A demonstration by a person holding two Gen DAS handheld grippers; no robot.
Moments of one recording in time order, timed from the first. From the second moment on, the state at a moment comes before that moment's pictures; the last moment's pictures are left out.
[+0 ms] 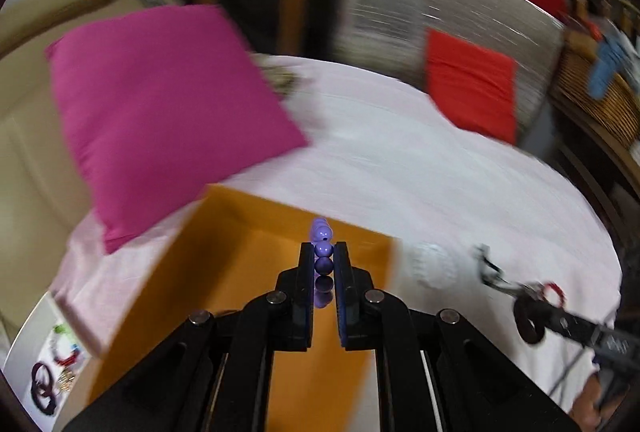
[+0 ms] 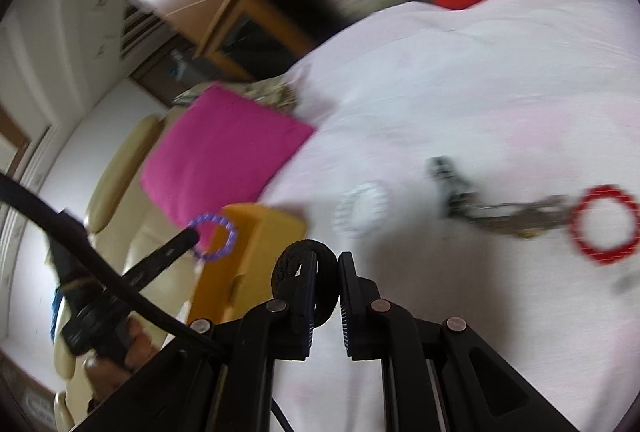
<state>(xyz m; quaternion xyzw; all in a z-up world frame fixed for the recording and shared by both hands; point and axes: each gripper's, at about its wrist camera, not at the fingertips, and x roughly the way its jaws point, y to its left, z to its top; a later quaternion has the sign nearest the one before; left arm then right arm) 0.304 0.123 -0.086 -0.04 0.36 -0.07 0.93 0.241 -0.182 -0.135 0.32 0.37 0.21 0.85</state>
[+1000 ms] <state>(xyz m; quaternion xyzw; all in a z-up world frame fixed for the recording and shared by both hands) 0.321 0.121 -0.101 -0.03 0.36 -0.02 0.93 0.287 -0.129 -0.140 0.28 0.39 0.18 0.86</state>
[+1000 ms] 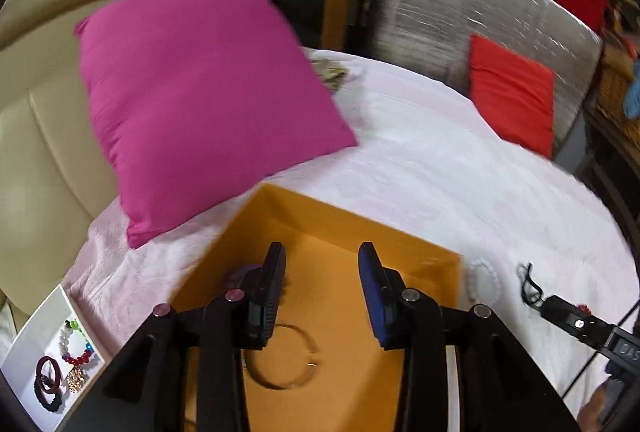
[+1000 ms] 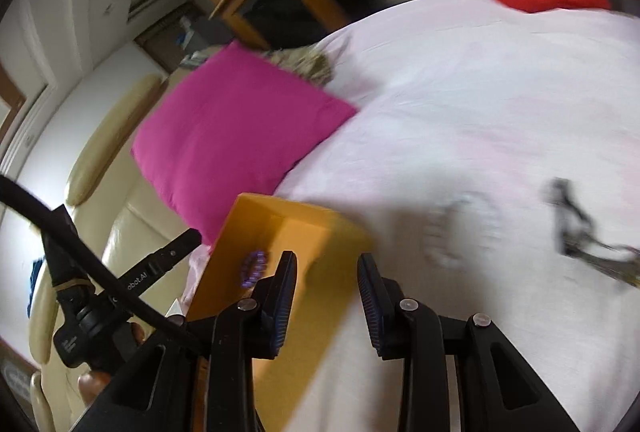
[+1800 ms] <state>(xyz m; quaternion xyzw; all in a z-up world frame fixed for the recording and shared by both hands) 0.328 -0.053 -0.126 0.07 0.40 -0.09 0.91 0.222 -0.323 -0.163 0.38 0.38 0.06 0.84</state>
